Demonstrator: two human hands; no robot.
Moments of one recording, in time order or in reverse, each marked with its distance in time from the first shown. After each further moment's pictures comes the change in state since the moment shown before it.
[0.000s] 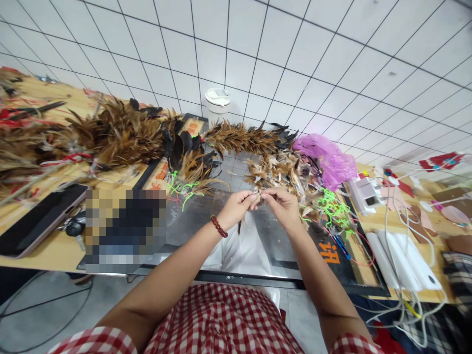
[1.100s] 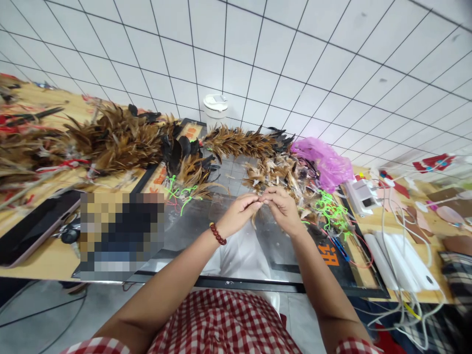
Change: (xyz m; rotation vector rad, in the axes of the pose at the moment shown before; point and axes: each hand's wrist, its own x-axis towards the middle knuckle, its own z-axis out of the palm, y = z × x) left_hand -0.006 0.011 0.000 0.235 -0.067 0.127; right_hand 0.003 -0.016 -0.013 -0.208 -0.206 -0.229
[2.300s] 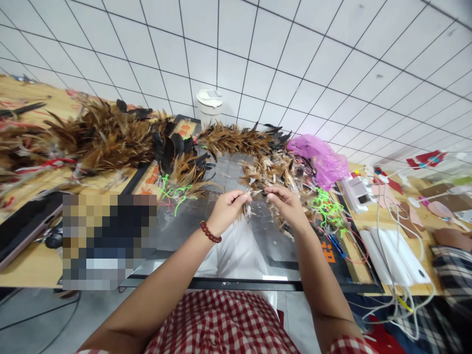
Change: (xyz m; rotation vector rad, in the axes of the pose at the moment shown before) left_hand 0.001 -0.006 -0.008 -0.104 0.225 -0.101; right_hand -0.005 0.033 -0.011 0.218 0.069 0.336
